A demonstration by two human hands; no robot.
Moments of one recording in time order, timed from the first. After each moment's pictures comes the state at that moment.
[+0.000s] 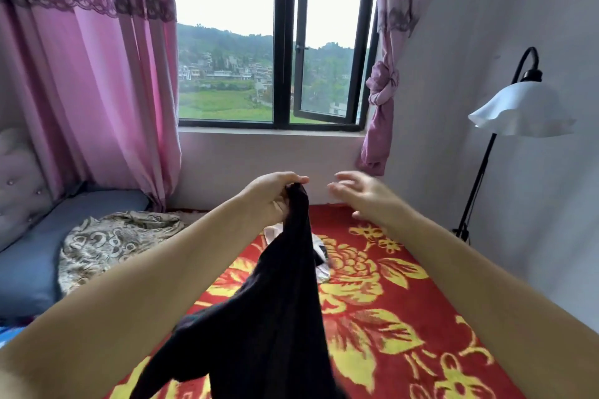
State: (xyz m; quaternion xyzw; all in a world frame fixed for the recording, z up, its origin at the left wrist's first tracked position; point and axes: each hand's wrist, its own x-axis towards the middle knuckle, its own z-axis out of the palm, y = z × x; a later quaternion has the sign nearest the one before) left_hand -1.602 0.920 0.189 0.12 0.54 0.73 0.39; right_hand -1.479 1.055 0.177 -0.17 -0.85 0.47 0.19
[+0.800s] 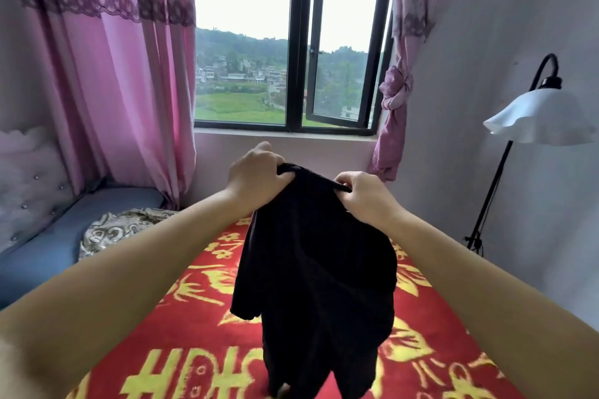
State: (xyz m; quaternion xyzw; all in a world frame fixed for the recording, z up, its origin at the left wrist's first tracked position) left_hand -1.642 0.888 0.189 0.40 0.84 0.26 -0.24; right_hand -1.505 1.045 0.183 -0.16 -0.93 0.22 0.24
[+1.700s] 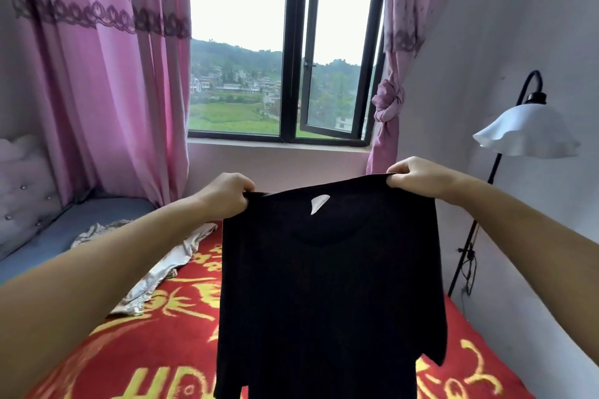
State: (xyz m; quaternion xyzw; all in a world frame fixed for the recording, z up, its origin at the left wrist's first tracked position) left_hand -1.689 0.865 0.183 0.43 0.86 0.26 -0.07; right_hand -1.459 1.128 0.248 -0.18 -0.94 0.25 0.13
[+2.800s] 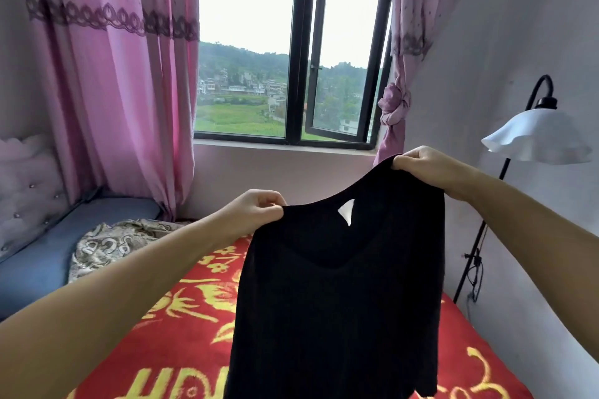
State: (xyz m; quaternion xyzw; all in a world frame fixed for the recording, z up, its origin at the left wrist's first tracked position) left_hand -1.641 0.857 0.170 0.48 0.69 0.51 0.18; right_hand -1.463 1.122 0.263 -0.17 -0.90 0.36 0.16
